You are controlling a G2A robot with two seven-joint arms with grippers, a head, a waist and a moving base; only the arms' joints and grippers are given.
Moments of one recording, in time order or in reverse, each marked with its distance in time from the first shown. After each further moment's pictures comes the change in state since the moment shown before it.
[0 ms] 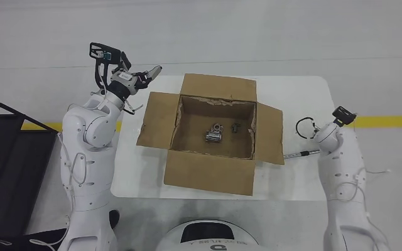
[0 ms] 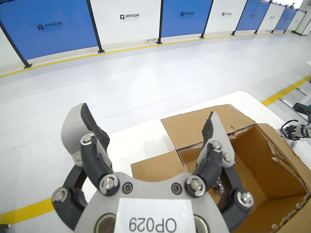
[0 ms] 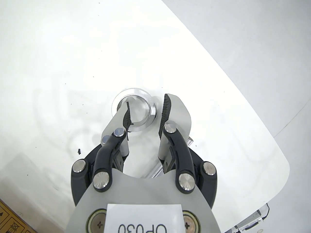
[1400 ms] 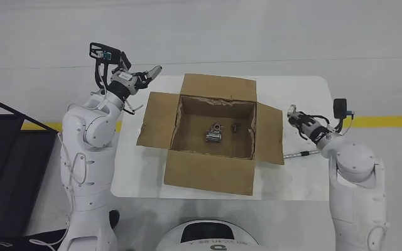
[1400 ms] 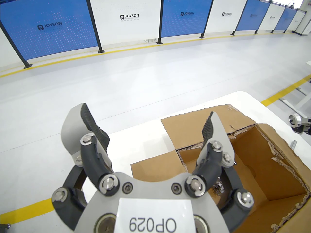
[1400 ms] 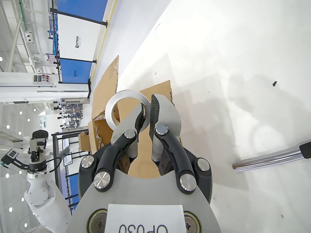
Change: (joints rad) left arm 0.000 0.000 0.000 0.000 0.000 0.000 0.000; right arm -0.353 -0.049 0.161 -0.595 0.951 -0.336 -0.105
